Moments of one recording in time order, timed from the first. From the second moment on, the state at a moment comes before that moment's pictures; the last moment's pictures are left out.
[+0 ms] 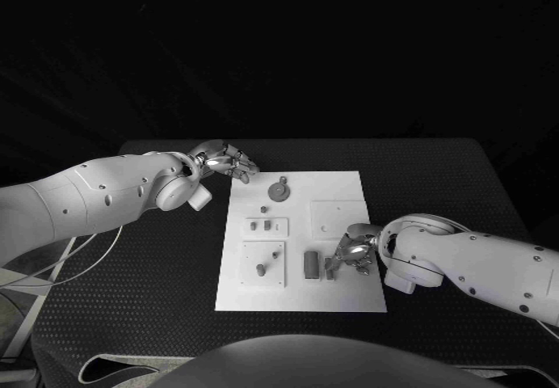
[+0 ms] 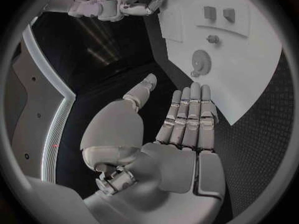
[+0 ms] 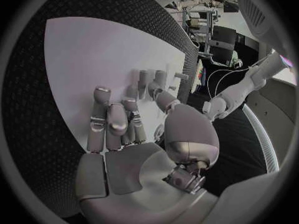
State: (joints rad) left arm 1.18 -0.82 -0.13 1.16 -0.48 -0.06 0.19; left_hand 1.02 -0.09 0.45 -0.26 0.05 0.82 0.20 0.31 0.48 0.94 0.18 0.25 0.16 0.87 0.12 0.52 0.50 0.04 0.88 0.03 0.07 0.77; right arm 1.14 -0.65 -0.23 1.47 -0.97 0.03 -0.46; right_hand 0.87 -0.12 0.58 -0.24 0.05 1.03 0.09 0.17 0.77 1.08 -0.01 1.13 1.06 1.25 -0.12 1.47 0.93 0.25 1.17 -0.03 0.81 1.31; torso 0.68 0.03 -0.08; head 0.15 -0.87
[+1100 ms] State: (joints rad) left arm 1.18 -0.83 -0.13 1.16 -0.48 -0.06 0.19; left_hand 1.01 -0.09 0.45 -0.26 0.05 0.82 0.20 0.31 0.48 0.94 0.18 0.25 0.16 0.87 0.12 0.52 0.50 0.04 0.88 0.03 0.07 0.77; right arm 1.14 -0.64 -0.23 1.49 -1.14 0.06 -0.45; right_hand 0.91 -0.11 0.57 -0.28 0.05 1.05 0.09 0.19 0.78 1.09 -0.02 1.13 1.06 1.27 -0.13 1.47 0.94 0.24 1.17 -0.03 0.81 1.31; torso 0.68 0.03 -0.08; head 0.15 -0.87
